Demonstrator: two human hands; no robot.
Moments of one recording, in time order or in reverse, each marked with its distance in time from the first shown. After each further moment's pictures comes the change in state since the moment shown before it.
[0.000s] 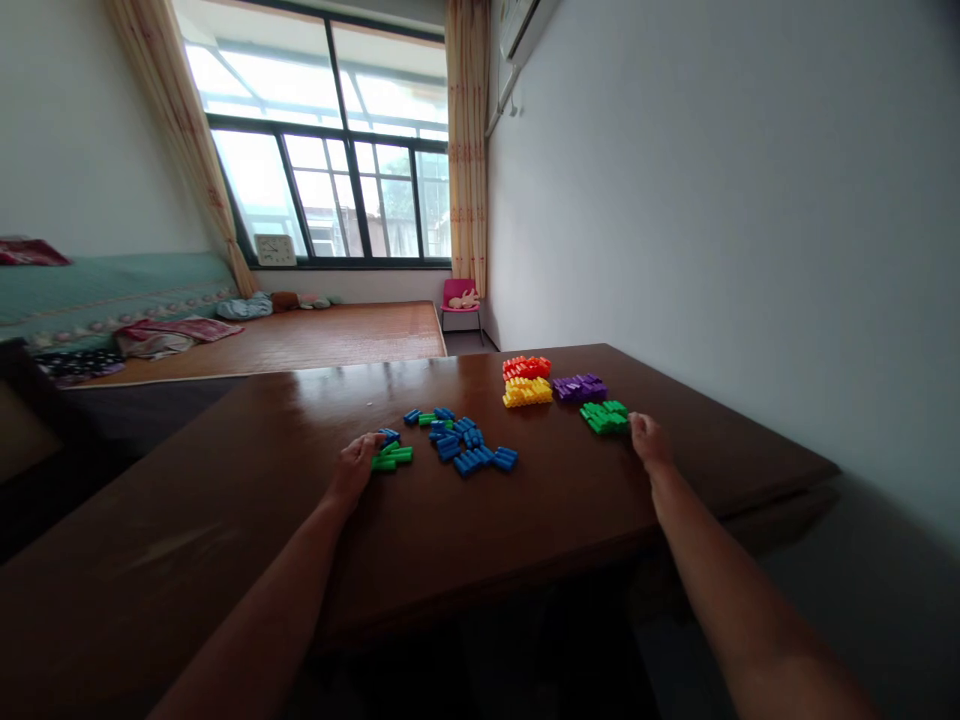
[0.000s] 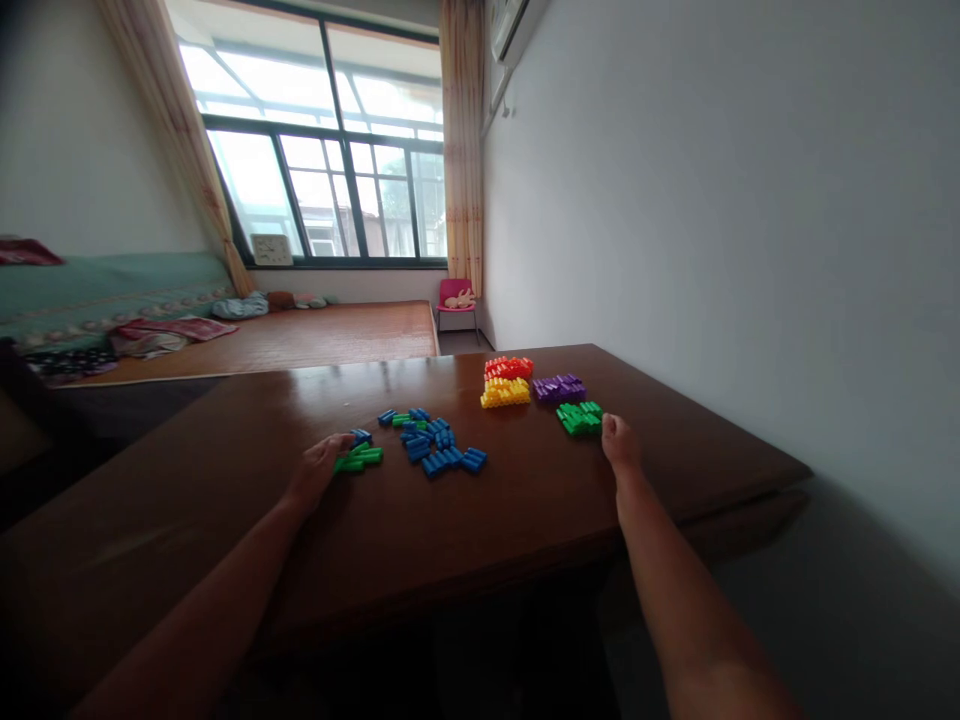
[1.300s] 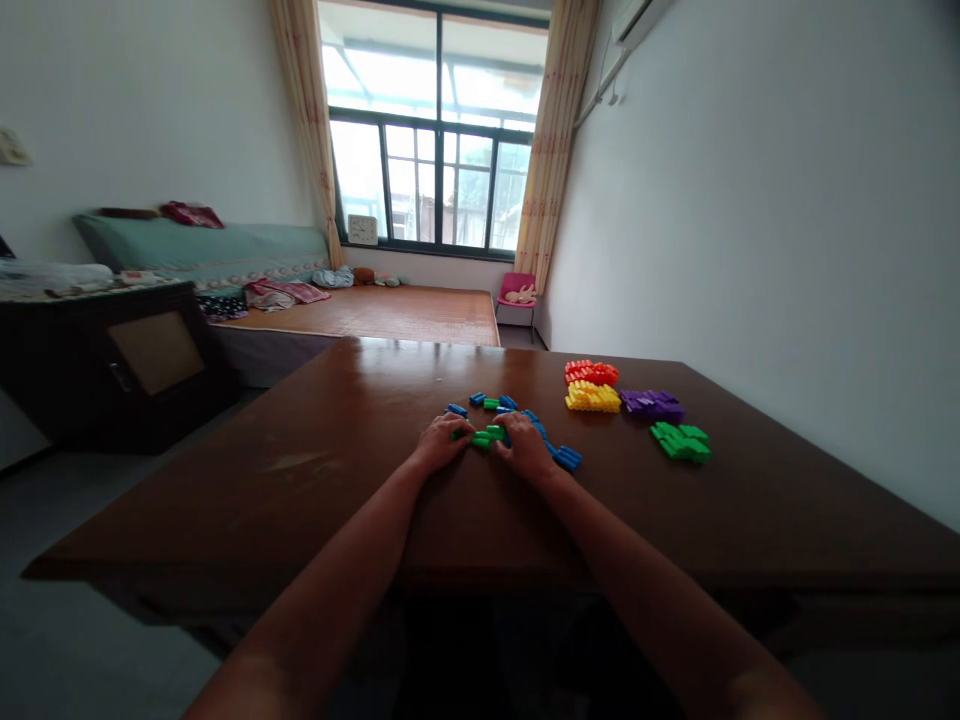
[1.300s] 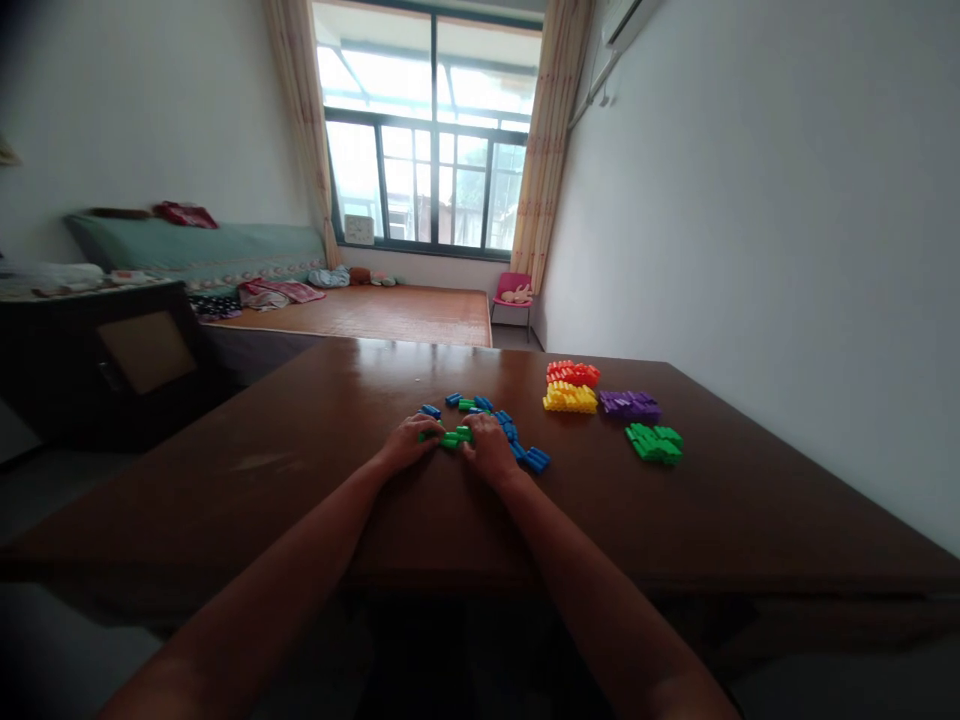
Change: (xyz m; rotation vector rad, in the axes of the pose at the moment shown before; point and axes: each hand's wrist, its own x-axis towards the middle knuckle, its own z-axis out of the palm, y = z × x) left_hand -0.014 0.005 0.007 0.388 -0.309 0.335; right_hand -0.200 -0.281 0.096 0.322 -0.485 -0.973
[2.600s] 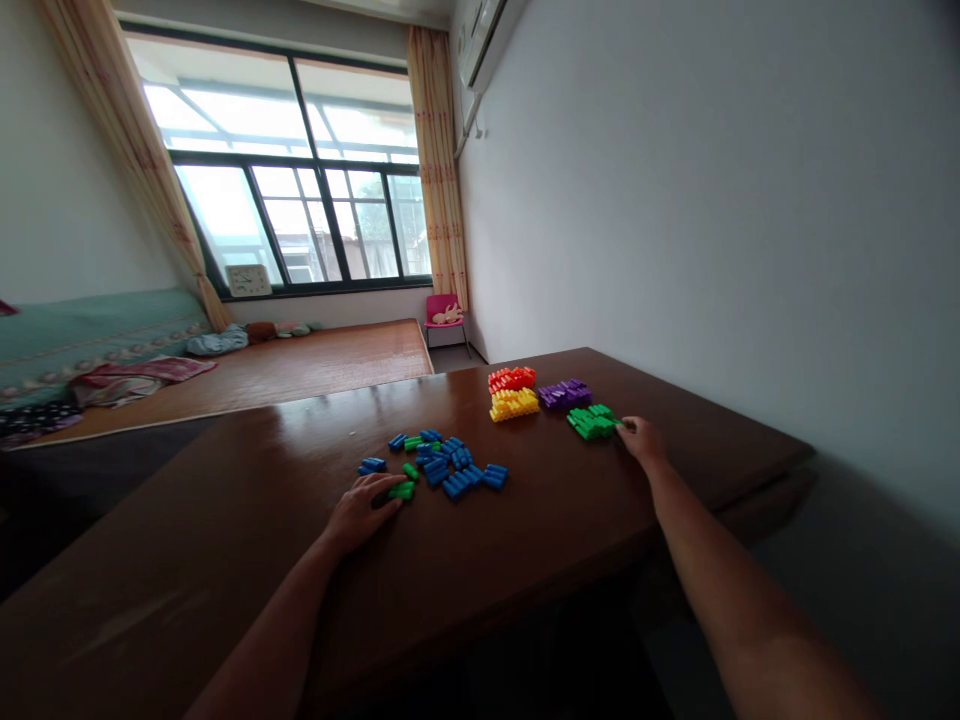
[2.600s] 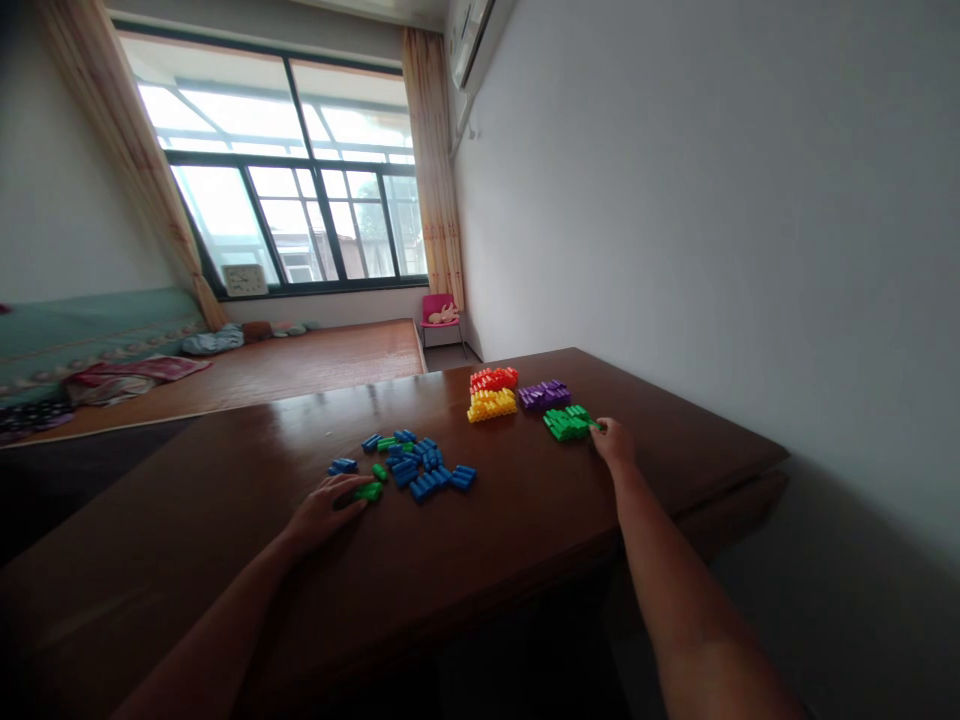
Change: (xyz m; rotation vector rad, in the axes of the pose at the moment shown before) left_hand 0.007 0.007 -0.014 0.047 -0.150 0.097; right_hand -0.176 0.265 -0.206 -0.323 0.495 0.994
